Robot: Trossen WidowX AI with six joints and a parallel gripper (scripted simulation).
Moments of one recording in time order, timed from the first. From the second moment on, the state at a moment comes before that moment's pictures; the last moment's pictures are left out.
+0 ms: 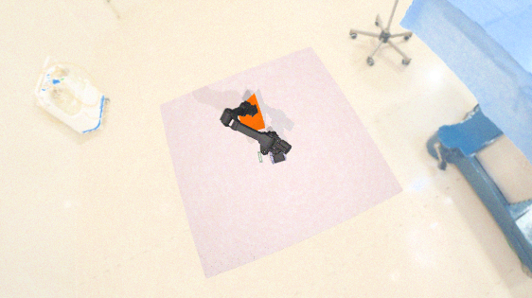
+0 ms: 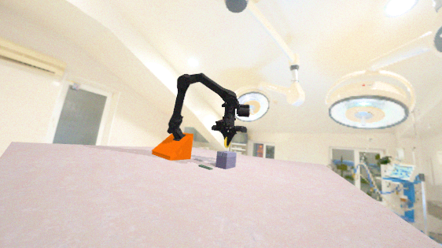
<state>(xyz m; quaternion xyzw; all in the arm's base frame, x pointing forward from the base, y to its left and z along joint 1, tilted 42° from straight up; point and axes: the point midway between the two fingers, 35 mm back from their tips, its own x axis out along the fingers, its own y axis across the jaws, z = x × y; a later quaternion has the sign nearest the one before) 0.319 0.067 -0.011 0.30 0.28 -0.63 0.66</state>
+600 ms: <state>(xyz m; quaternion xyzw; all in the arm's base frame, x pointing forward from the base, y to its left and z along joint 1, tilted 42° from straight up) 0.319 0.067 -0.012 0.30 0.28 -0.63 0.66</state>
